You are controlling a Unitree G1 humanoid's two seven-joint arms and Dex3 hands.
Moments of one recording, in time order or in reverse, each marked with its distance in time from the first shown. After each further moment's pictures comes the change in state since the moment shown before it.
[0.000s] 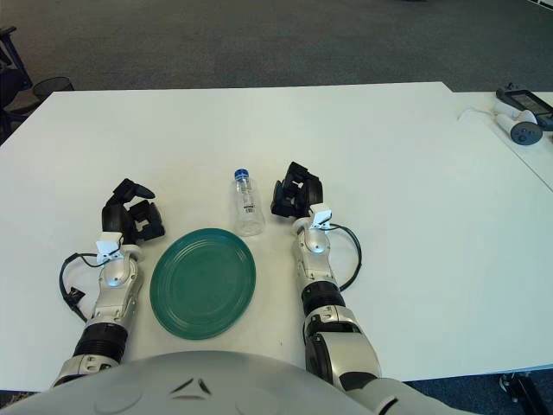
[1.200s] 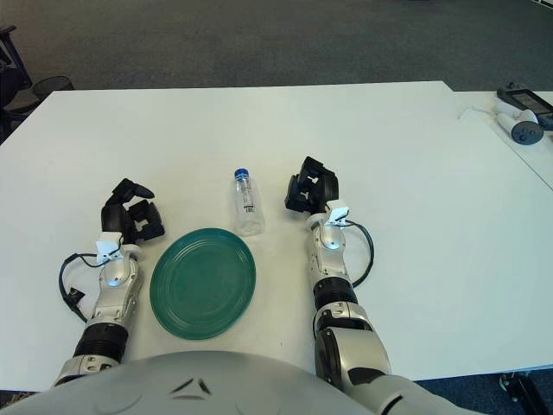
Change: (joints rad) left arm 0.001 -0.015 -0.001 -0.005 0.007 0.001 0.007; right arm -0.028 -0.054 -0.036 -0.024 0.023 -0.020 0.043
